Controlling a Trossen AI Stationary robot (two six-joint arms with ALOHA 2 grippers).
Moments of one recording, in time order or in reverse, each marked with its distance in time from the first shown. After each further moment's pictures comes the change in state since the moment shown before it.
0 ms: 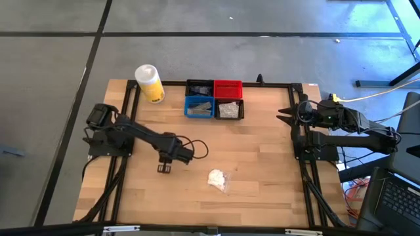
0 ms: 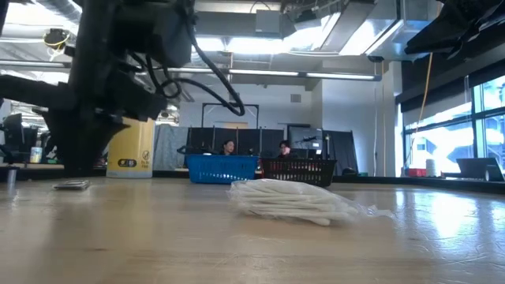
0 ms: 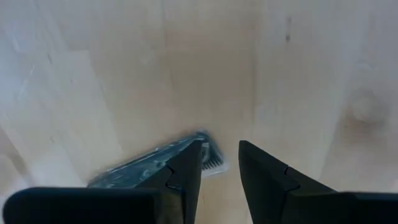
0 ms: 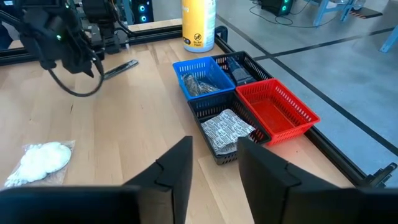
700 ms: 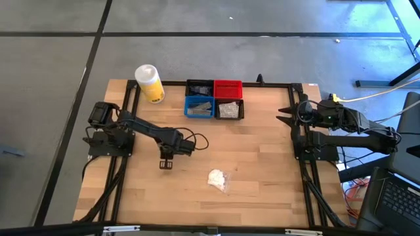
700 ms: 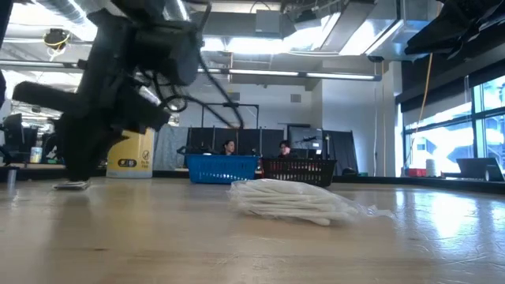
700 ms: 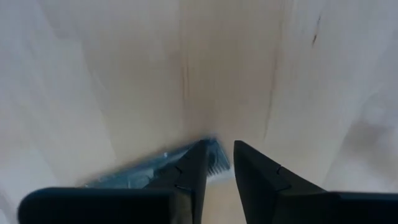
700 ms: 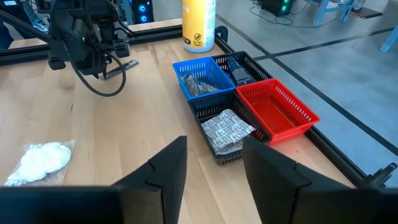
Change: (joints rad) left arm 0.108 0.008 -0.032 0.037 0.095 0.047; right arm 0.000 0.000 0.000 0.000 0.000 0.000
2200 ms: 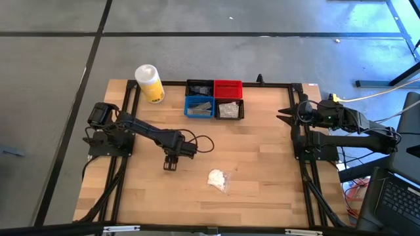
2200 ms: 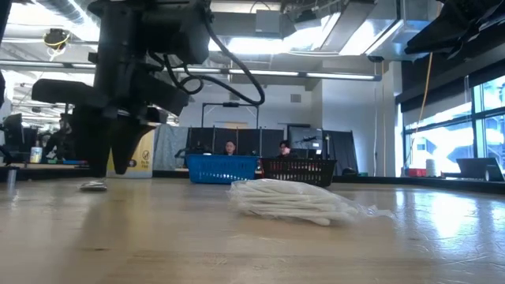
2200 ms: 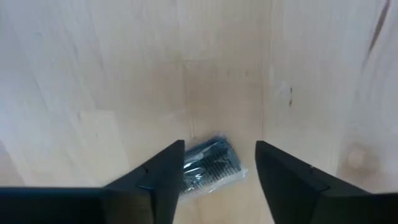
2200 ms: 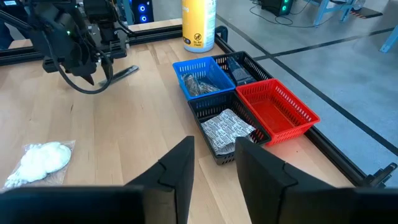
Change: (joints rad) left arm -0.040 -0.002 0.049 0.079 -0.087 0.031; right arm 0.000 0.000 0.000 0.000 0.000 0.000
